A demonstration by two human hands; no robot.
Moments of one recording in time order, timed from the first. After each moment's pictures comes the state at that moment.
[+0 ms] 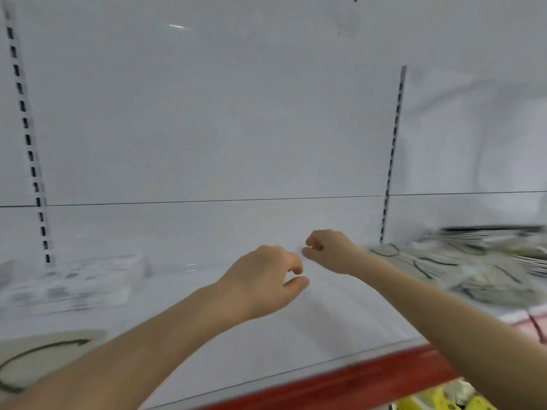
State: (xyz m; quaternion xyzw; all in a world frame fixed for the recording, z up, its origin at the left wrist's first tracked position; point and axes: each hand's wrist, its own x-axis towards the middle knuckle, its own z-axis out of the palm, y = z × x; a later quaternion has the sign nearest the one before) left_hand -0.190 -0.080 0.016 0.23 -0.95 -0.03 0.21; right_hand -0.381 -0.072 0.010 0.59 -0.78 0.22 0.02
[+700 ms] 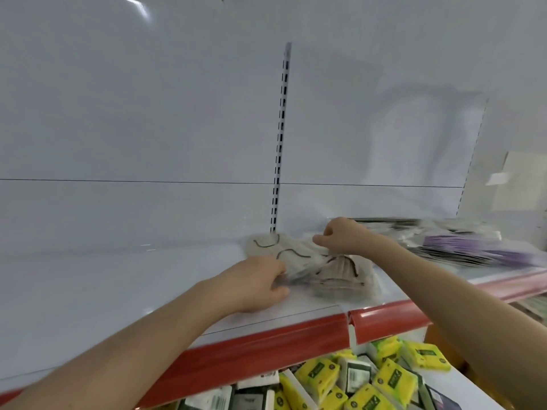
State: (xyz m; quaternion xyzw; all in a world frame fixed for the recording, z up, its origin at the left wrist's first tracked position) left_hand -0.425 0.009 -0.013 0.24 -0.97 -0.05 0.07; right_hand -0.615 0.063 0.026 0.51 -0.84 0.15 0.00
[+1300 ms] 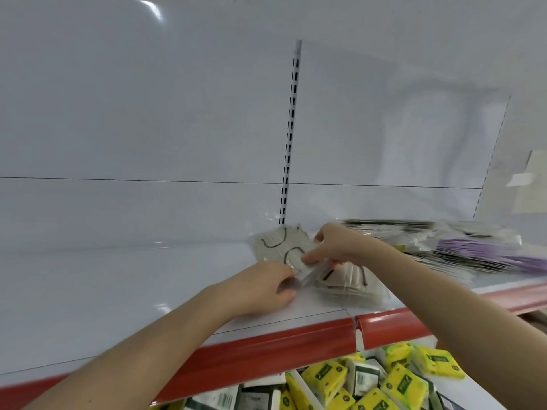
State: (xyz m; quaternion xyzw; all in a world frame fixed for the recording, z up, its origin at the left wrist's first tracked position) left_hand -0.427 0.007 -0.019 0.22 -0.97 -0.09 0.09; right_hand -0.594 0.055 0.023 0.52 -0.80 0.25 -0.16
